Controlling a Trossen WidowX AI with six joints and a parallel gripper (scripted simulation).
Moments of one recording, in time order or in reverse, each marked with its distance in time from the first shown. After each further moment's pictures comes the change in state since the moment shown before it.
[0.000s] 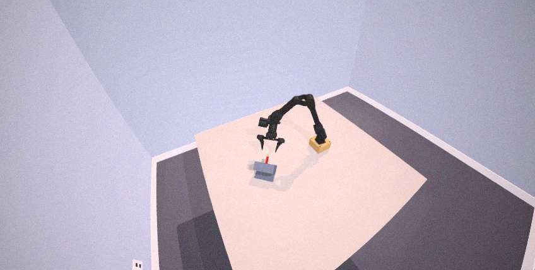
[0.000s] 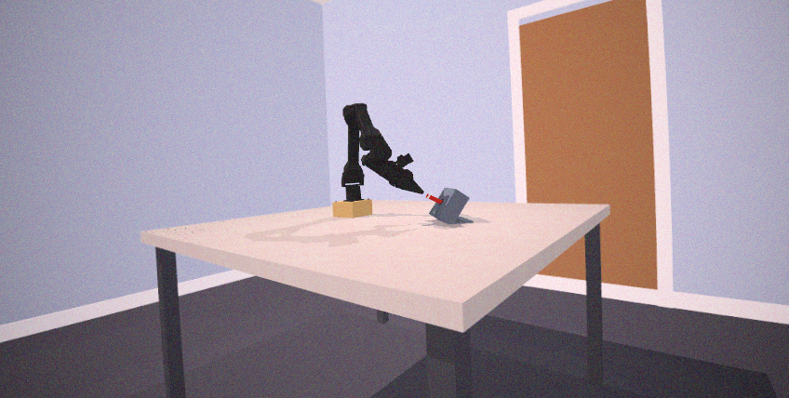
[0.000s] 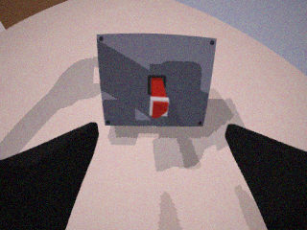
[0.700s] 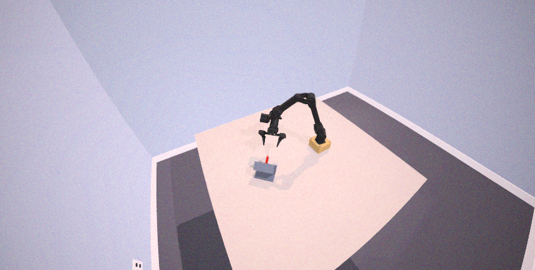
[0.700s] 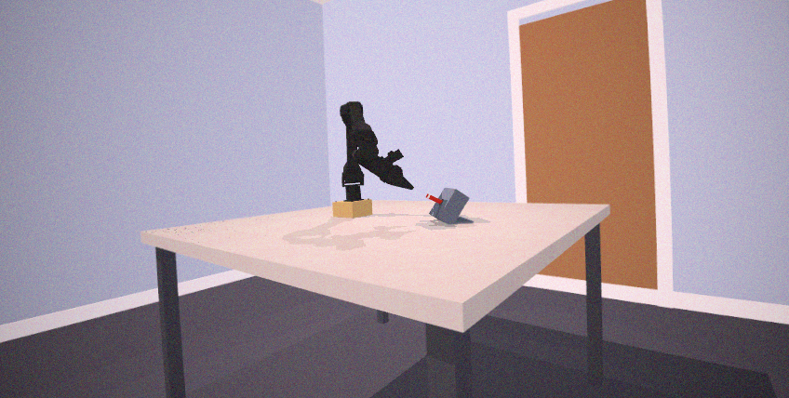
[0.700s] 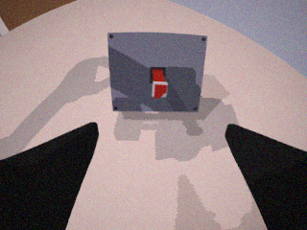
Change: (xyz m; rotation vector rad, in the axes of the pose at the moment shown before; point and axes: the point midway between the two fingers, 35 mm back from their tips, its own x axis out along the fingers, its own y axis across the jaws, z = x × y) arm -0.035 0.003 -0.007 0.005 -0.001 0.000
